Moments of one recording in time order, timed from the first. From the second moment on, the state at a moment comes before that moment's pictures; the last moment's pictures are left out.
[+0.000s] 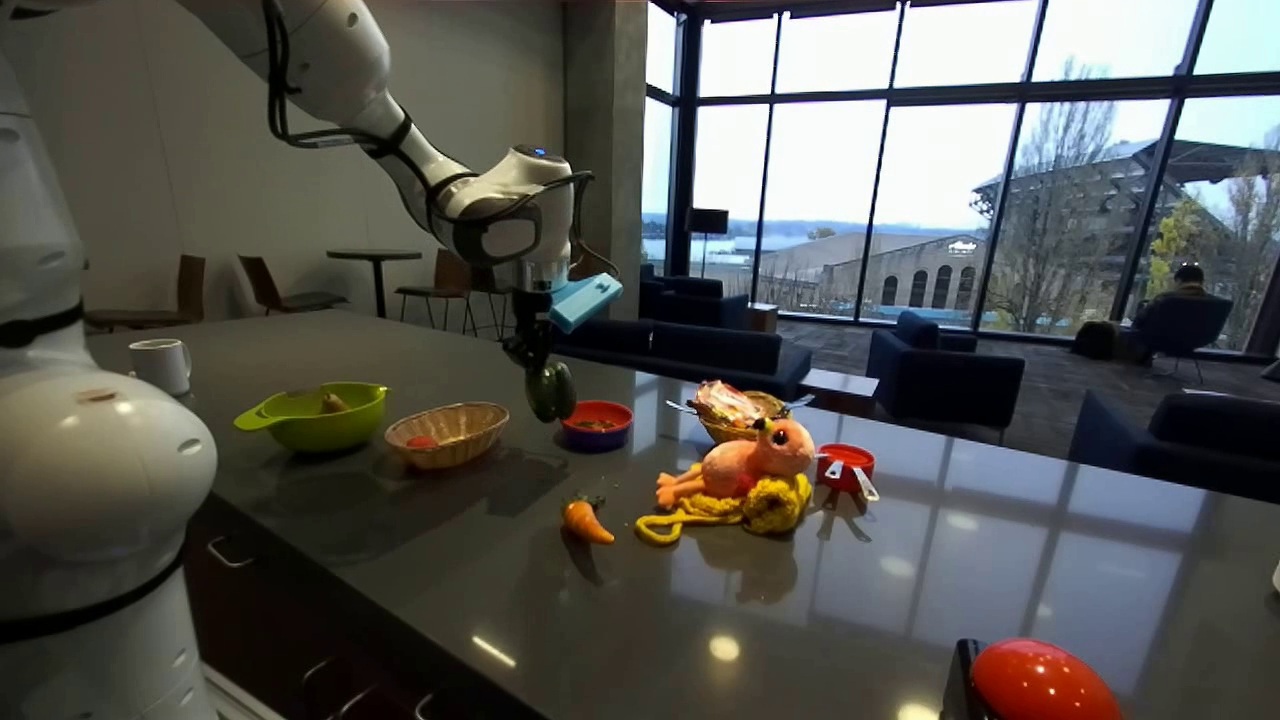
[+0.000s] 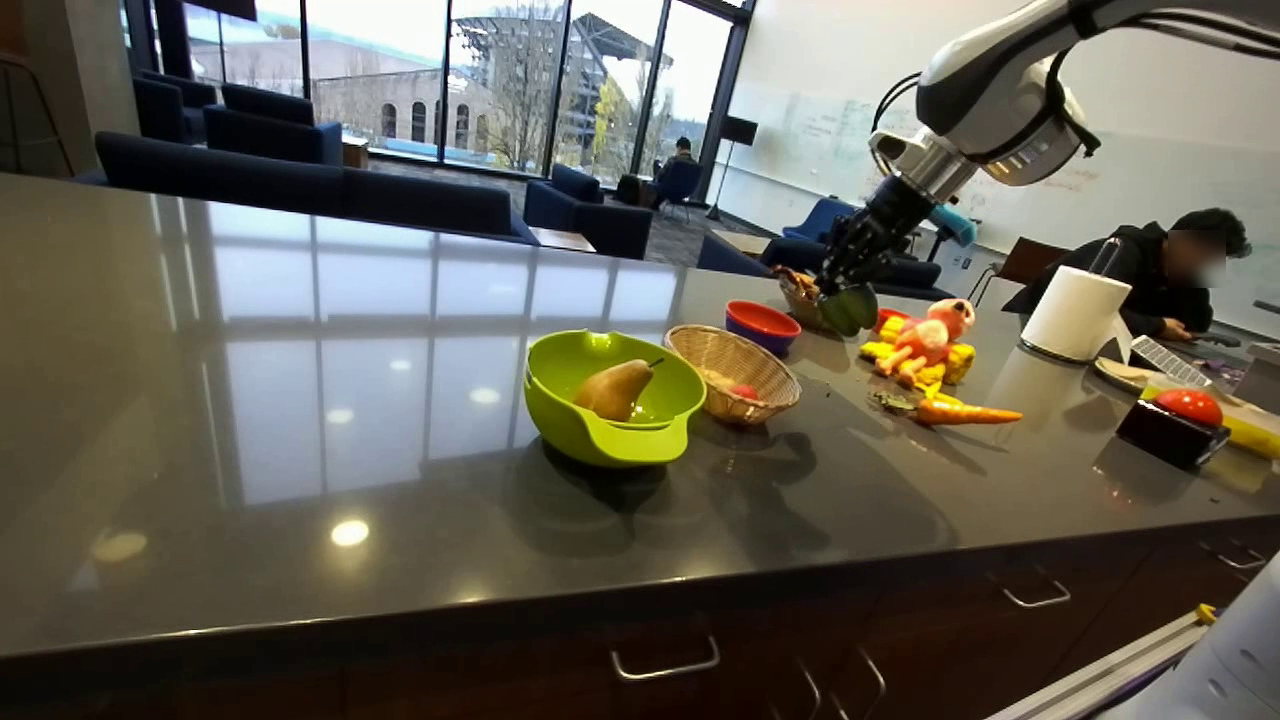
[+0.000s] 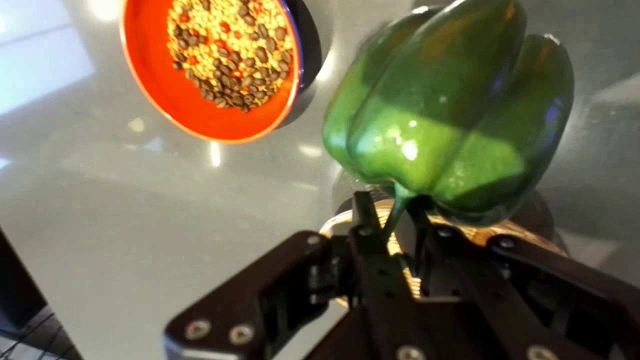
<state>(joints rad) 0.02 -0.12 -0.09 -2.35 0.43 2.49 -1.91</state>
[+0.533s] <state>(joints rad) 0.03 -0.06 -0.09 -2.35 0.81 2.79 -1.89</state>
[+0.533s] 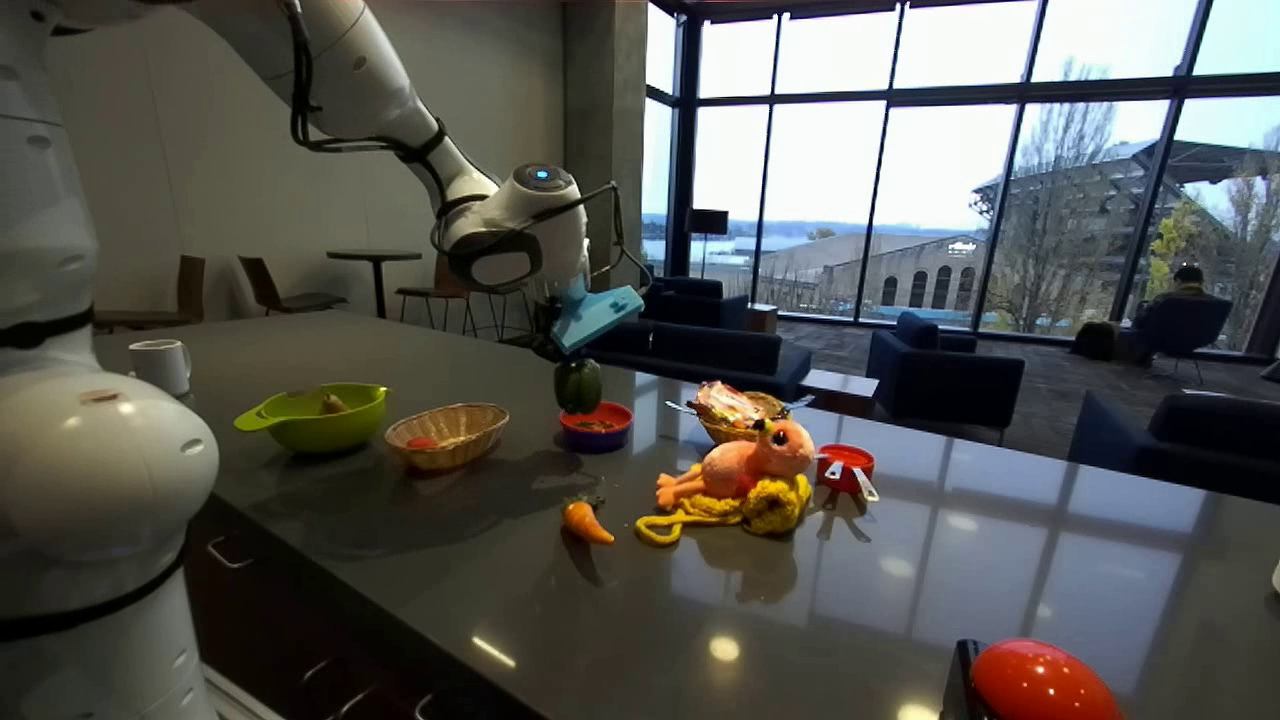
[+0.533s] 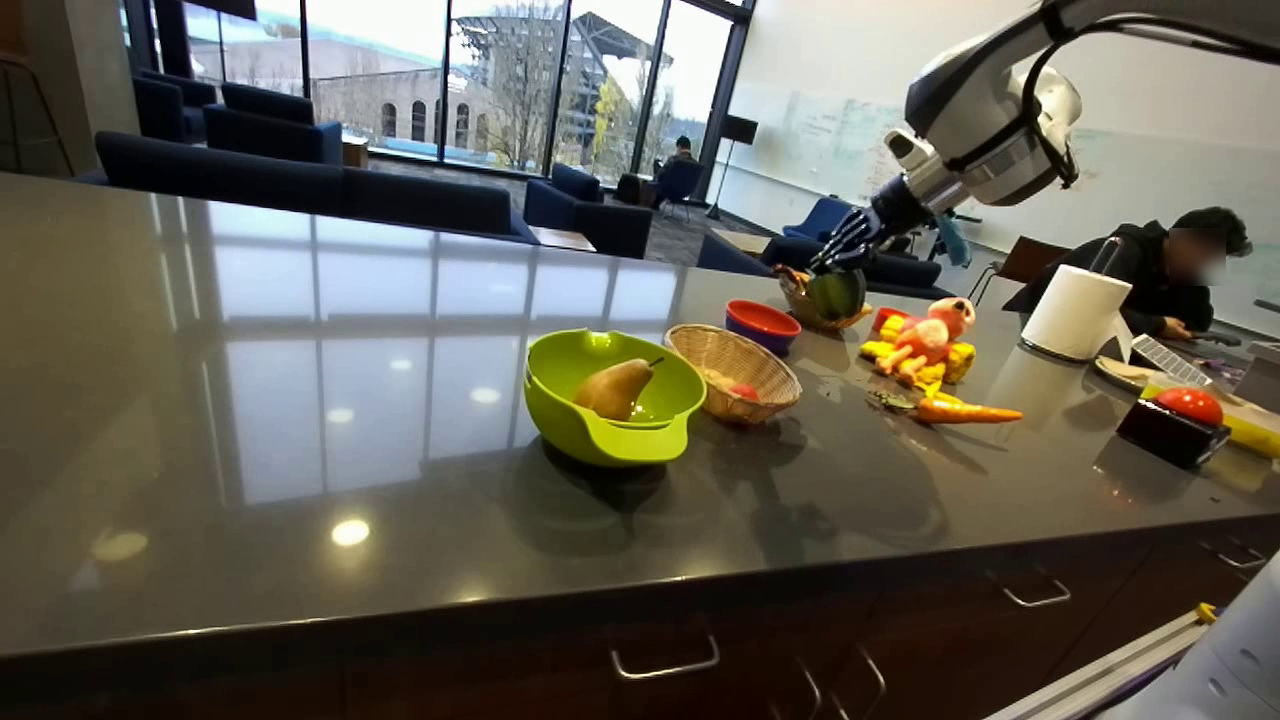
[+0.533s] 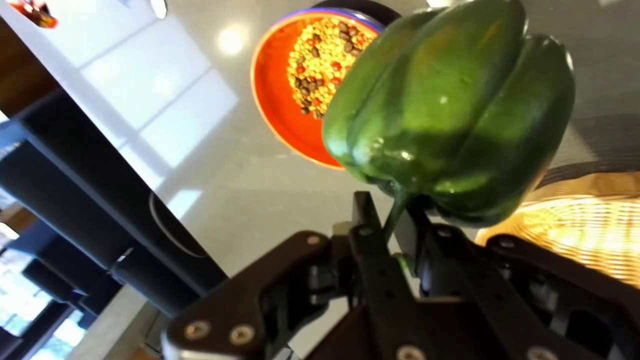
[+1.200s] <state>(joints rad) 0.09 0.00 -0.06 -2.30 1.35 3.26 -1.94</state>
